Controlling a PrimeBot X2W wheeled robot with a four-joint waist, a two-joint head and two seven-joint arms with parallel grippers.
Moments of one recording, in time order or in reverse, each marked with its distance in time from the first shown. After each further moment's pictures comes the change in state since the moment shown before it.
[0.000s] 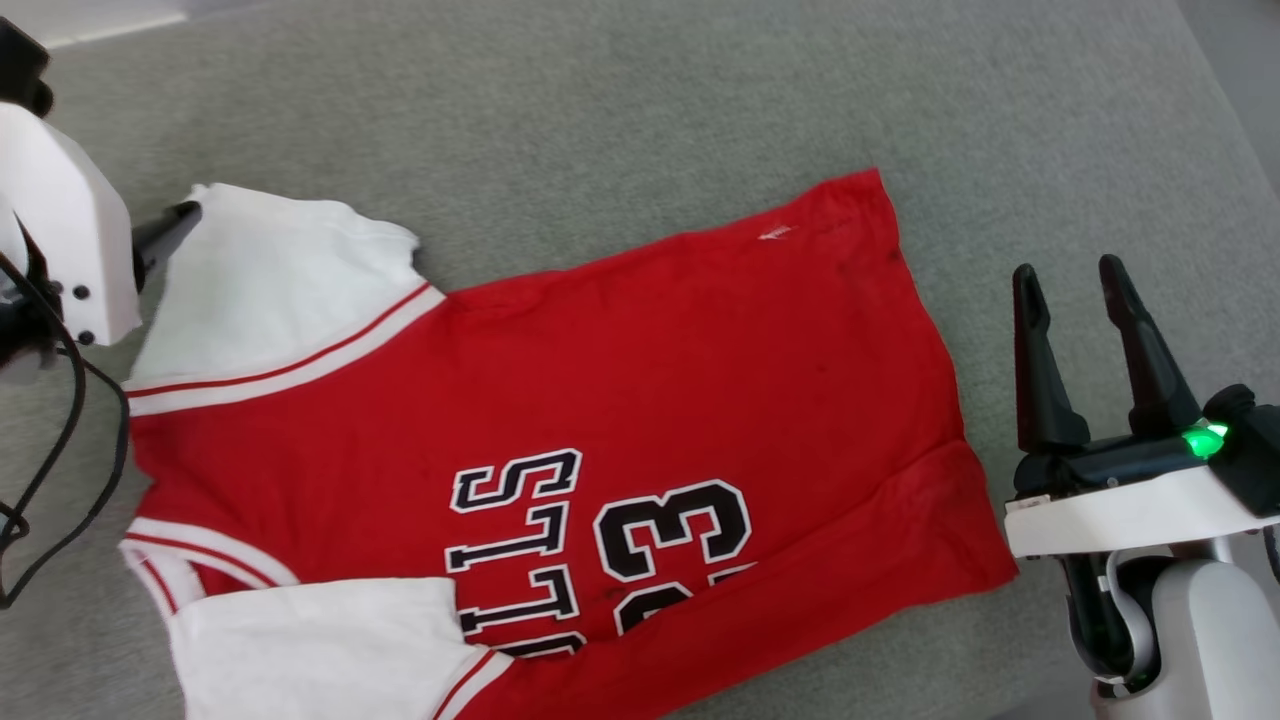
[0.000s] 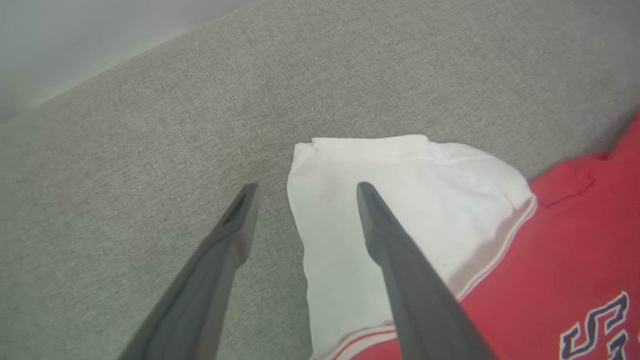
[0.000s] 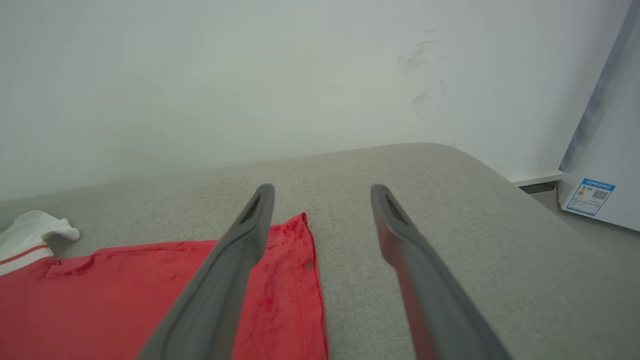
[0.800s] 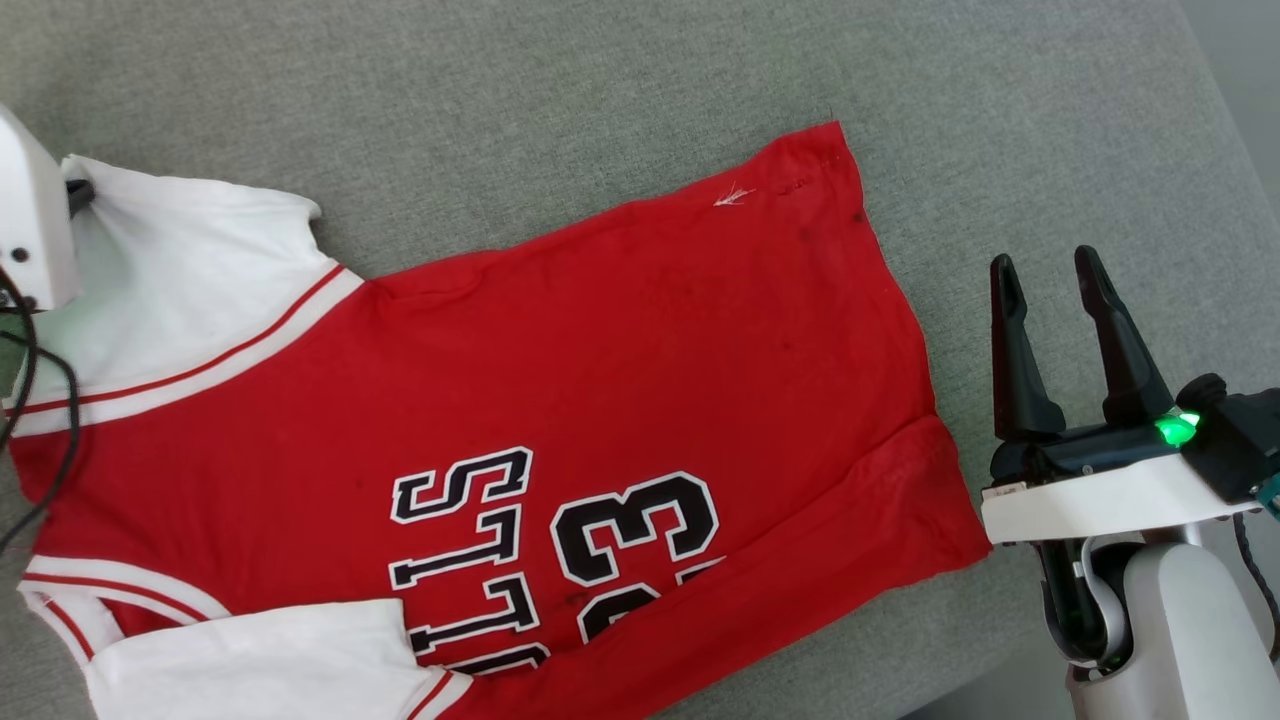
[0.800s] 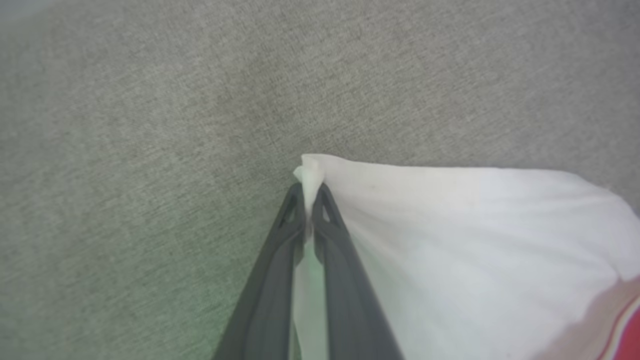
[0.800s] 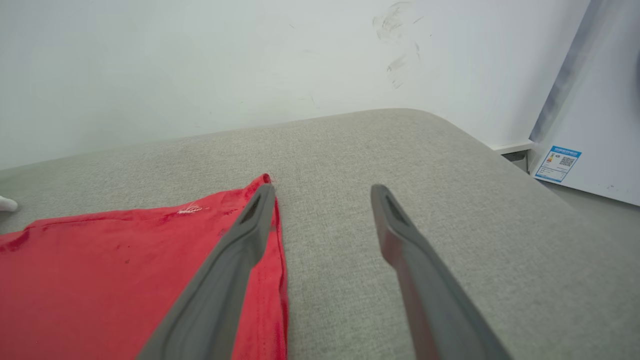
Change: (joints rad) left arm -0.087 0.053 -0.023 0.089 0.005 0.058 0.152; right arm -0.044 0.026 0.021 0.075 0.002 0.000 -0.049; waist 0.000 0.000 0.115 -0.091
